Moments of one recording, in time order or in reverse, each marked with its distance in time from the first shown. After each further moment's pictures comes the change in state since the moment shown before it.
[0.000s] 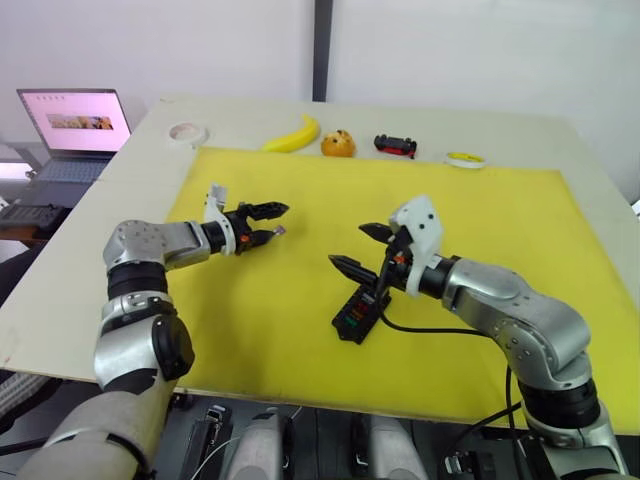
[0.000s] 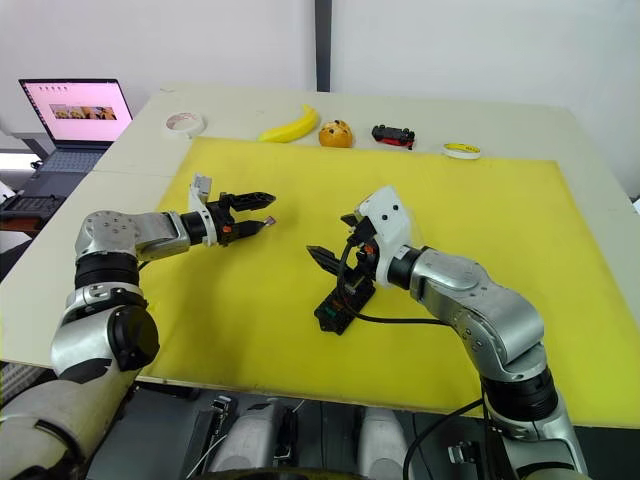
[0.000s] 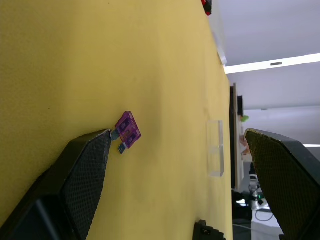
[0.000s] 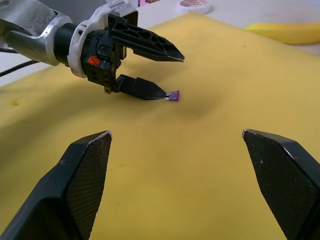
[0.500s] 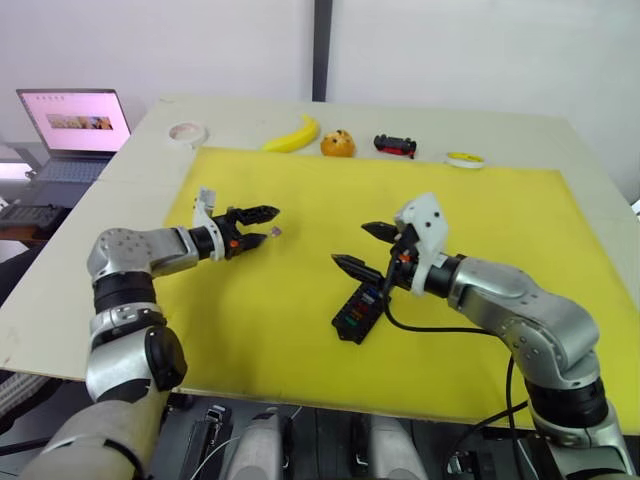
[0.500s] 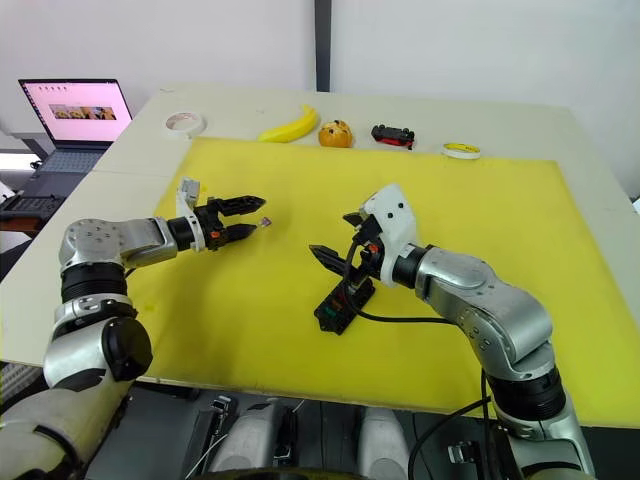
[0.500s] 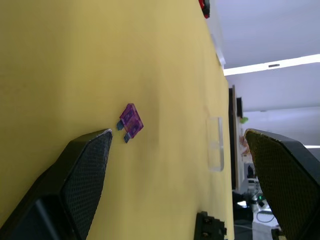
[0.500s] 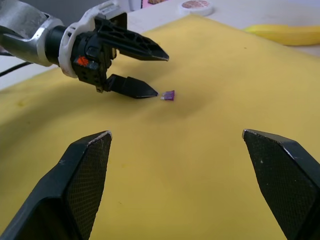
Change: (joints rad) left arm 0.060 0.021 0.022 -0.080 -0.057 0.037 0.016; right arm -0.006 -0.027 -0.004 0.000 0.030 -0.001 0.009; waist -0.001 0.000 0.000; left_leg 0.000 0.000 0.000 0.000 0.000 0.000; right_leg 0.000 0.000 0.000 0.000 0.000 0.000
